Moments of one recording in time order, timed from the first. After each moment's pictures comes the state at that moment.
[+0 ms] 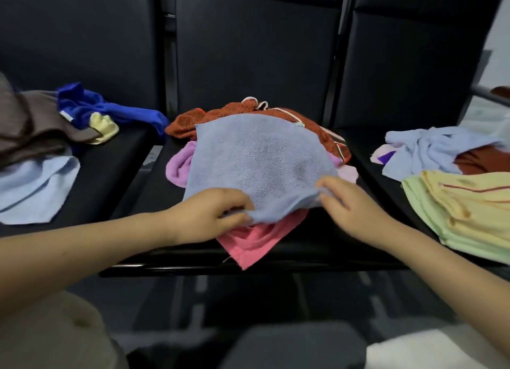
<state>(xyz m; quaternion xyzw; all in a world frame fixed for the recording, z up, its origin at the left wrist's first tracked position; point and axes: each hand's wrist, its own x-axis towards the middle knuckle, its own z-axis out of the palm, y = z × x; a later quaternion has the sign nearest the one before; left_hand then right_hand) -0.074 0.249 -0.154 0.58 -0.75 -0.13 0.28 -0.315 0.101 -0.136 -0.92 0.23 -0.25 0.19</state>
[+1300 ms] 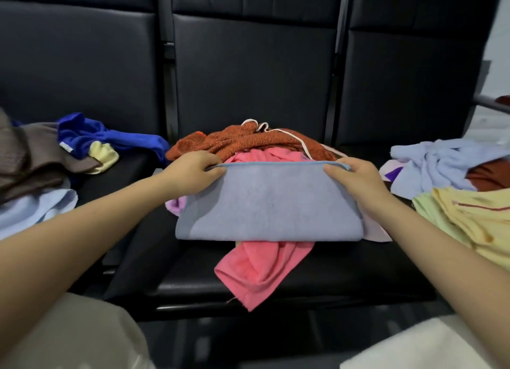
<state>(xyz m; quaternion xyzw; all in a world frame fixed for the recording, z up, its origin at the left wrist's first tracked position) 0.008 0.178 -0.107 0.76 -0.61 -0.02 0.23 -0.275 0.040 -0.102 -0.75 0.43 -0.34 0.36</state>
